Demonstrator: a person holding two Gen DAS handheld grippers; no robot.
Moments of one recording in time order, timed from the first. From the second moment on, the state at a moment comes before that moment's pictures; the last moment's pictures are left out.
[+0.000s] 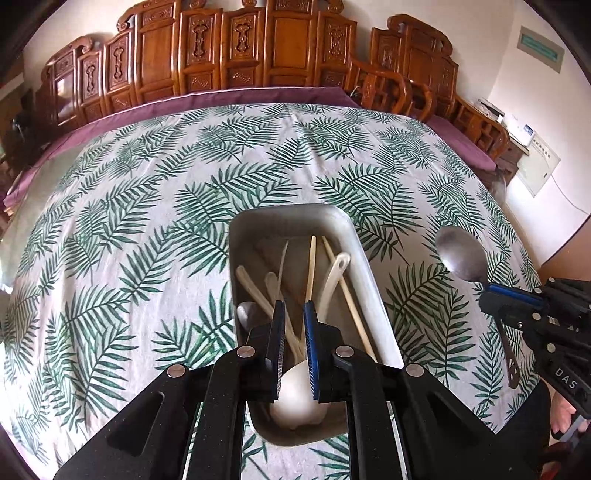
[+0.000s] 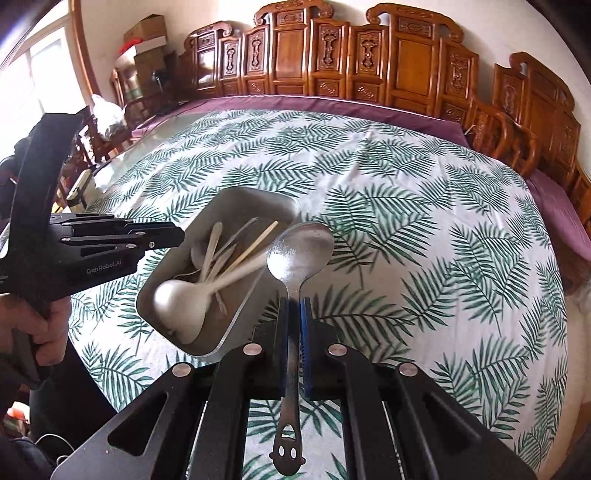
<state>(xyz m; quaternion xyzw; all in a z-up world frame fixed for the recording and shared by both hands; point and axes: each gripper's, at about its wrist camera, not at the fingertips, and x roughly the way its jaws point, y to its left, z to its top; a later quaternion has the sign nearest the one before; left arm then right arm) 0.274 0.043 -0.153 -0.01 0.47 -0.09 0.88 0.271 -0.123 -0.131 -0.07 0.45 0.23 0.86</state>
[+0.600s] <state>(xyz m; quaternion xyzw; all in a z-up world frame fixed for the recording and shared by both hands) 0.242 0.095 -0.123 -0.01 0.43 -0.06 0.90 0.294 -0.041 -0.145 -0.09 0.46 0.27 0.84</state>
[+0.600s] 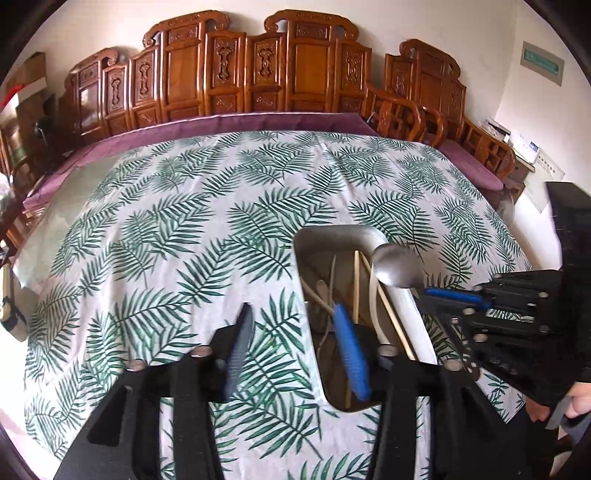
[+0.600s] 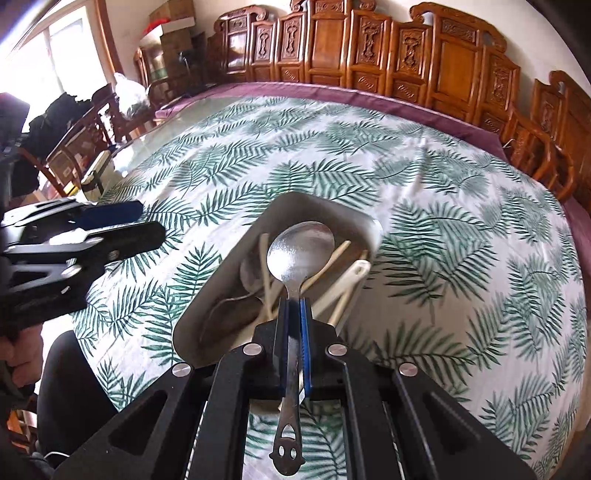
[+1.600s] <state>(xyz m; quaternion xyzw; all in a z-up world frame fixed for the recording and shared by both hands) 0.222 0.133 -0.121 -0.02 0.42 -0.02 0.91 0.333 -0.017 -0.169 -0.07 0.49 0.25 0.83</state>
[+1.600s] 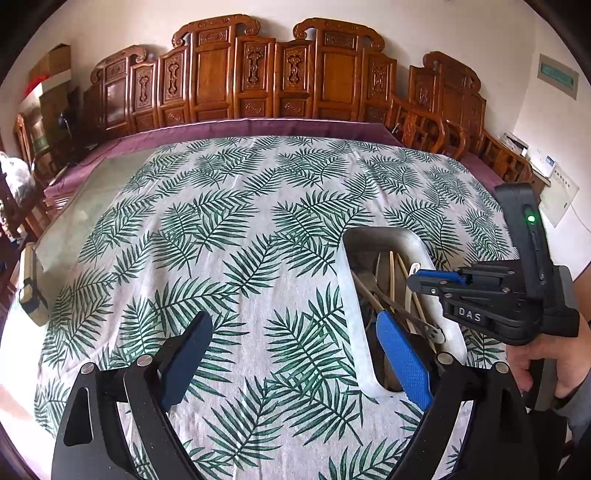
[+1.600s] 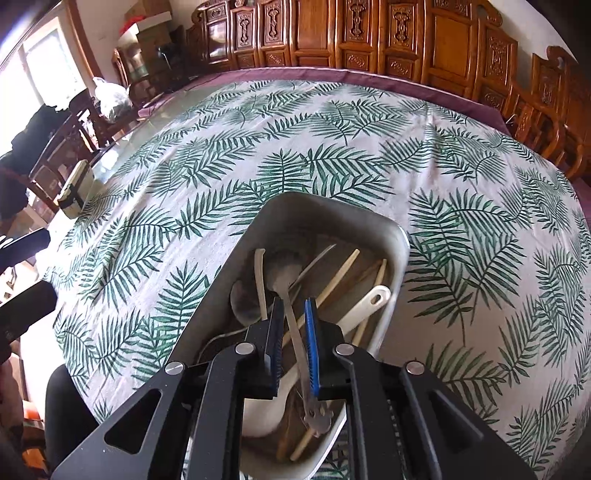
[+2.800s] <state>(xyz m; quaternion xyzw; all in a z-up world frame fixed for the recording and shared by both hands) 0.087 0.020 -0.041 0.01 0.33 -0.03 0.94 0.119 -0.178 -0.046 -0.01 0.33 0.13 0.94</state>
